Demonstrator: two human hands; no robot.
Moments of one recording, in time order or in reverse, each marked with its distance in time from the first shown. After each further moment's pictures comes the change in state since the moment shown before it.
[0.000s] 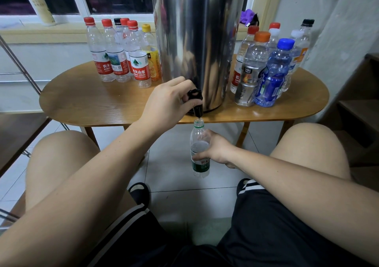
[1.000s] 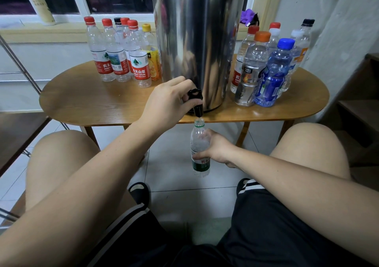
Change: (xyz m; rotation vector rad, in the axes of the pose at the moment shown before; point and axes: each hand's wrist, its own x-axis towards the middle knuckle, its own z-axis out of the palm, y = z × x) left_hand 0.000 -0.001 0.000 -0.004 0.005 -0.004; right_hand -0.001 -0.002 -0.001 0.003 0.000 0.004
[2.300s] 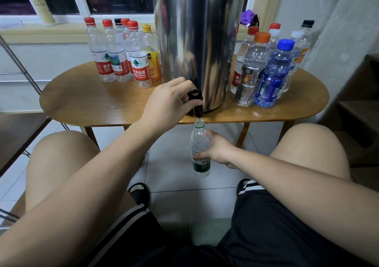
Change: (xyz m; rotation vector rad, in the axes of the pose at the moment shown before) left_hand 0.000 0.000 0.000 0.002 -0.003 -0.009; right_hand -0.003 0.000 -0.001 0.021 0.001 0.004
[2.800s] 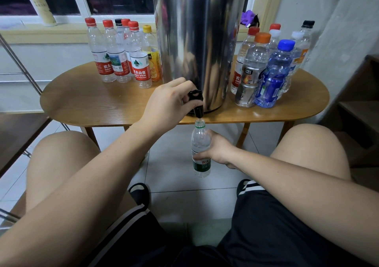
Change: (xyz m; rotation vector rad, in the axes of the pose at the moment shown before) left_hand 0.000 0.002 -0.001 -0.005 0.002 0.002; right_hand 0.006 0.004 0.002 0.001 0.018 0.002
